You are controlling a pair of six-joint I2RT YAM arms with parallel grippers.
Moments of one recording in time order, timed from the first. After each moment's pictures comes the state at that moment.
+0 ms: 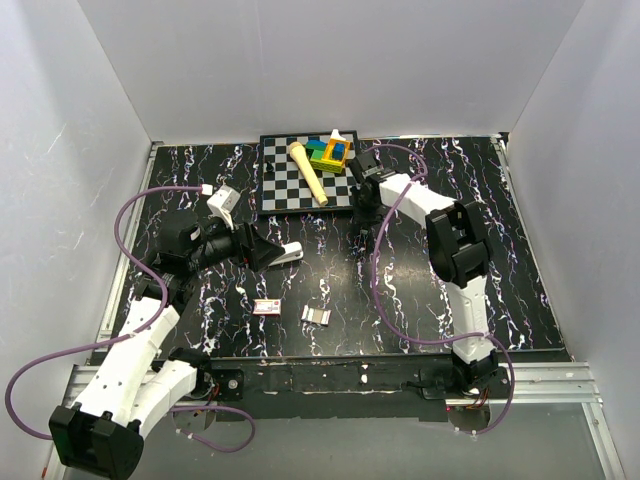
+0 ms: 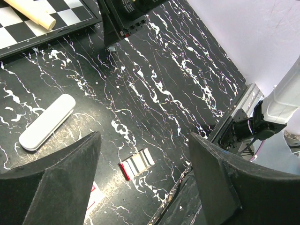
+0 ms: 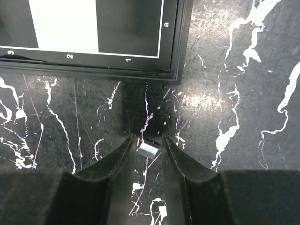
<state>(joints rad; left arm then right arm) -0.26 0.85 0.76 -0.24 0.66 -0.31 0.50 2.15 1.70 -0.70 0.10 0.34</state>
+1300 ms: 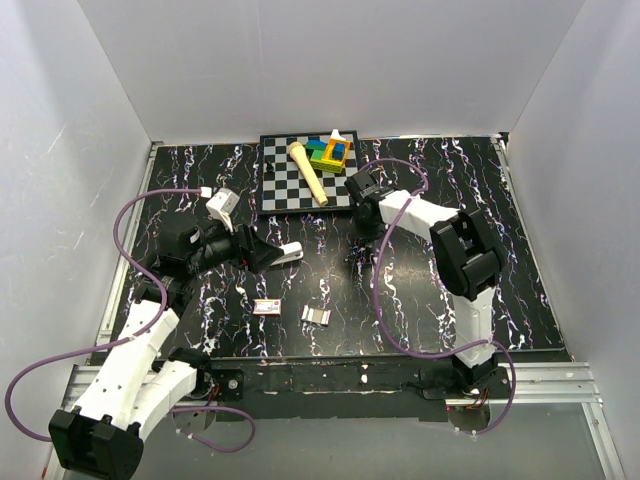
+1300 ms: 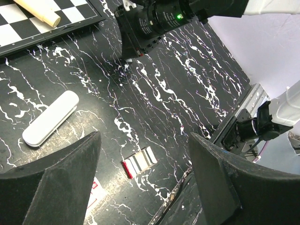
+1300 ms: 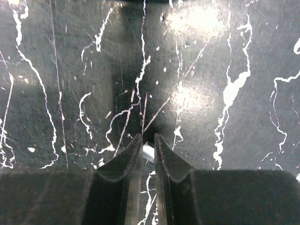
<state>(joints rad) -0.26 0.83 0.74 -0.25 0.64 -0.31 0.57 2.04 1.48 -0.62 0.18 0.36</state>
